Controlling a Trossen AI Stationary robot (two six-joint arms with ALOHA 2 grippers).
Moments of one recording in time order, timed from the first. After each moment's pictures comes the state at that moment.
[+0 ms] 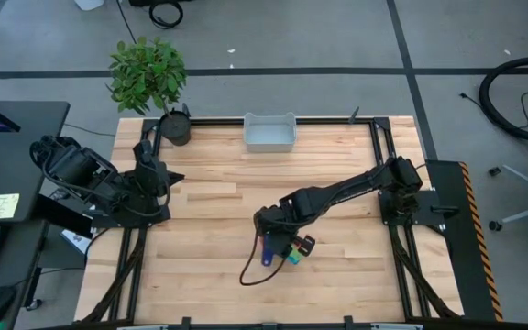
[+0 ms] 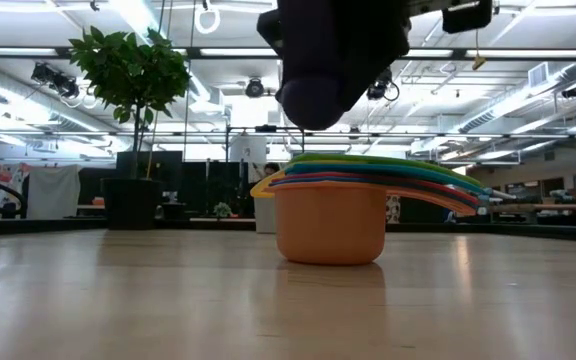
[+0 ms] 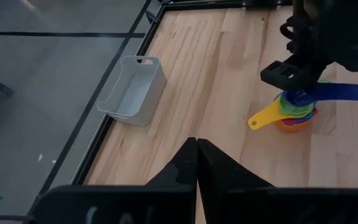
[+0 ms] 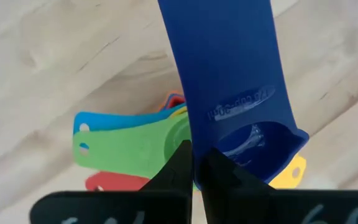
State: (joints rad) left arm -0.60 1.26 1.79 -1.57 -0.81 -0.60; right arm 0.25 1.98 1.71 -0.98 -0.12 -0.70
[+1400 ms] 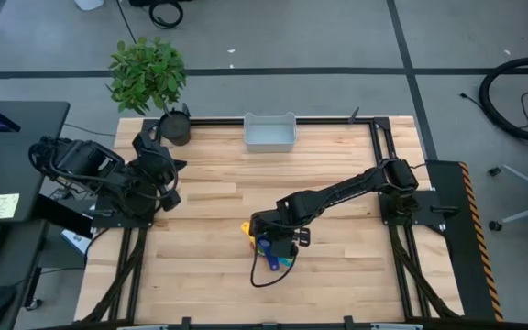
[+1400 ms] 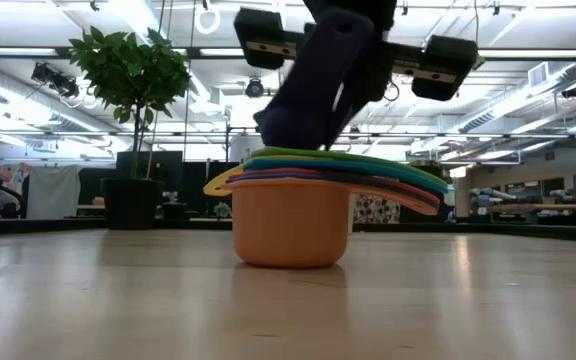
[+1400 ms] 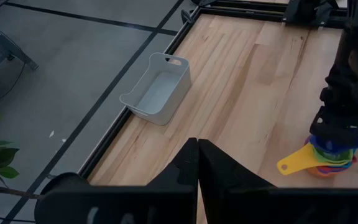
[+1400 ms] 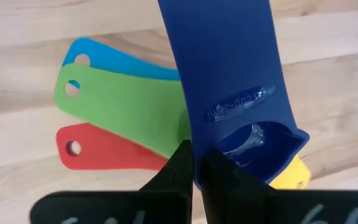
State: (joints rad) left arm -0.48 1.26 1.79 -1.55 -0.84 -0.67; right arm 0.24 2.01 1.64 -0.85 -0.12 -1.18
